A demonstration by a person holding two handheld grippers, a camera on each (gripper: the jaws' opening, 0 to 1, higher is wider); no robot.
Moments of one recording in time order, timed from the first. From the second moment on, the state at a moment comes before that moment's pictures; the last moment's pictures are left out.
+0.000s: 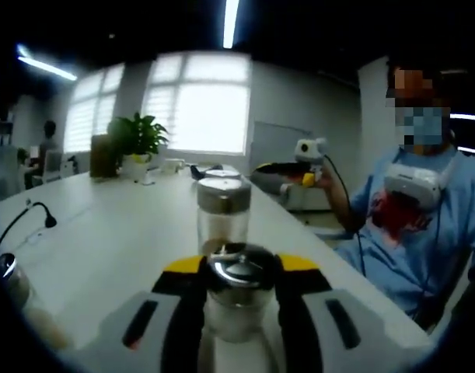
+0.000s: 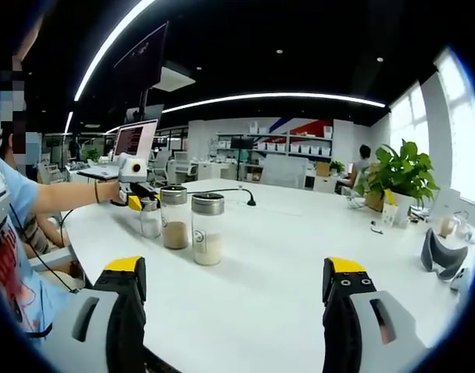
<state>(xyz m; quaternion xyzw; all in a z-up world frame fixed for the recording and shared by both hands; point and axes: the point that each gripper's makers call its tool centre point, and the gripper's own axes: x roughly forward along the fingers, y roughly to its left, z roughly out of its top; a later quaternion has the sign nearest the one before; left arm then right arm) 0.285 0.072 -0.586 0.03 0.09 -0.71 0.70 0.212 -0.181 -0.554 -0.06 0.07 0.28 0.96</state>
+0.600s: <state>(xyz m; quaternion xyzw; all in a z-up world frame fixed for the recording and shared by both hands) 0.292 0.073 -0.588 0.04 0.09 -0.65 0.75 0.214 -0.186 -0.556 -0.05 0.08 0.27 0.96</state>
